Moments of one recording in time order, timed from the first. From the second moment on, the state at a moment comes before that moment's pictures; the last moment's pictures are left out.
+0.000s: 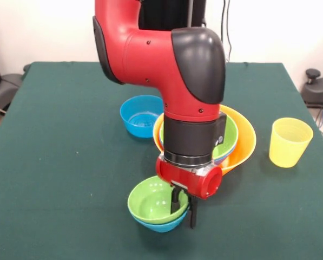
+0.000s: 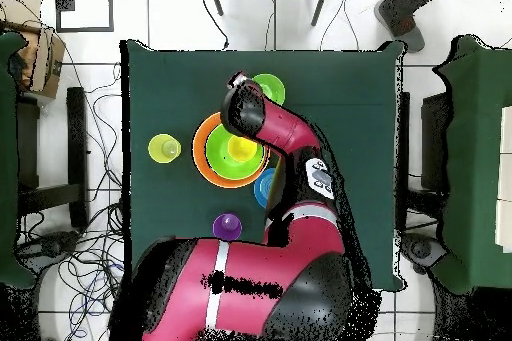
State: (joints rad) arm -0.18 -0.23 0.00 1.28 0.34 0.12 2.03
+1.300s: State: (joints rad) arm -0.18 -0.25 -0.04 1.25 0.33 0.12 2.03
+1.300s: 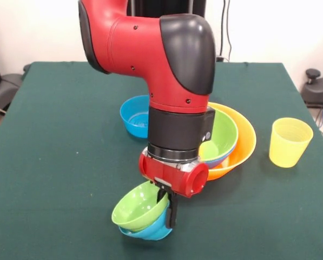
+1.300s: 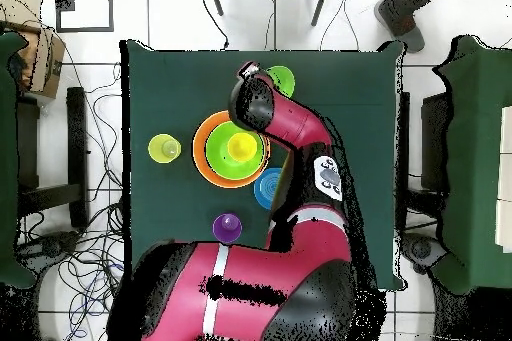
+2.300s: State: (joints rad) arm -0.20 -0.47 -0.07 1.43 0.27 0.22 2.03
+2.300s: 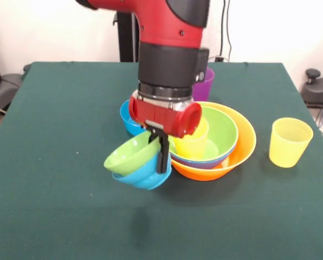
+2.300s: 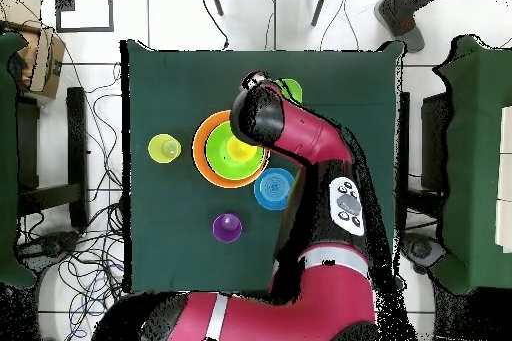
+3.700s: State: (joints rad) arm -0.03 -0.63 -0.24 1.45 0.28 0.33 2.03
